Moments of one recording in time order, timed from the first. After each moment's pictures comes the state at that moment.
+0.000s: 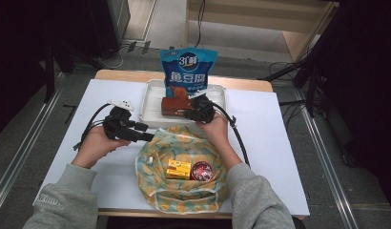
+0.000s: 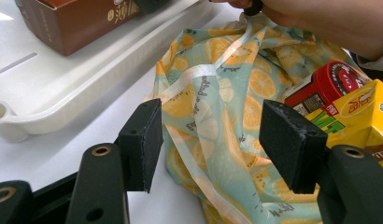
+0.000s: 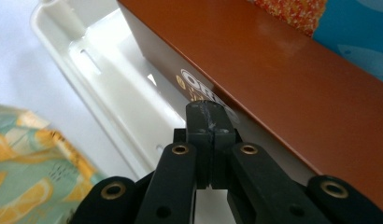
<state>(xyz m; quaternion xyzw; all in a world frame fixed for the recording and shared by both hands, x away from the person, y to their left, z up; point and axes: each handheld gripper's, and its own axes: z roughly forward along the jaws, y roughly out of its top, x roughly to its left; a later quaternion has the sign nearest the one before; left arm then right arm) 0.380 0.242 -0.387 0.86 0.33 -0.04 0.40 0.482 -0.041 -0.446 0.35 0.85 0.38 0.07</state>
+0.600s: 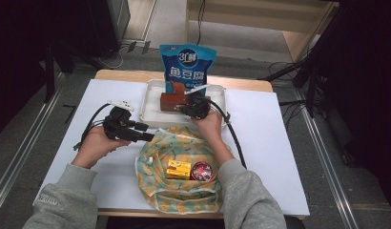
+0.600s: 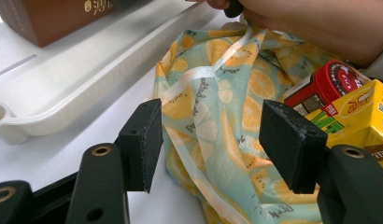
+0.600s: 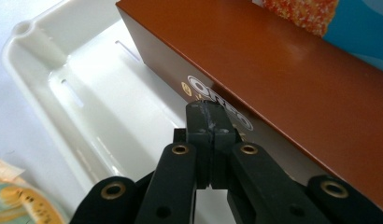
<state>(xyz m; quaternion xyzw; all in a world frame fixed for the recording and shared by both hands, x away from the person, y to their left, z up) 0.380 0.243 -0.387 0.85 0.32 -0.04 0.40 0.498 -0.025 -0.450 0.37 0.84 0.38 0.08</state>
